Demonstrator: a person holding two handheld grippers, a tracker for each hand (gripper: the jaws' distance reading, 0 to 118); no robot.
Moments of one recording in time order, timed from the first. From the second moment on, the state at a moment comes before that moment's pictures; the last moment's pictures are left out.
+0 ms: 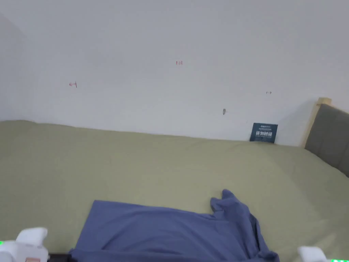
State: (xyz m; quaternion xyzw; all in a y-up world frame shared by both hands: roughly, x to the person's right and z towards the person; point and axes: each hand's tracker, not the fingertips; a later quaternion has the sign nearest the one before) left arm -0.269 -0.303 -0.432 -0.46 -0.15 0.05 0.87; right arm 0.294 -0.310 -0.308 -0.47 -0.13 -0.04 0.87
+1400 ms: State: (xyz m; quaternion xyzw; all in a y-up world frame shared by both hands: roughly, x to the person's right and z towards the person) left arm -0.168 -0.360 -0.676 -0.50 -0.16 -0.01 0.85; right arm 0.354 -0.352 -0.610 -0.49 -0.13 -0.03 0.86
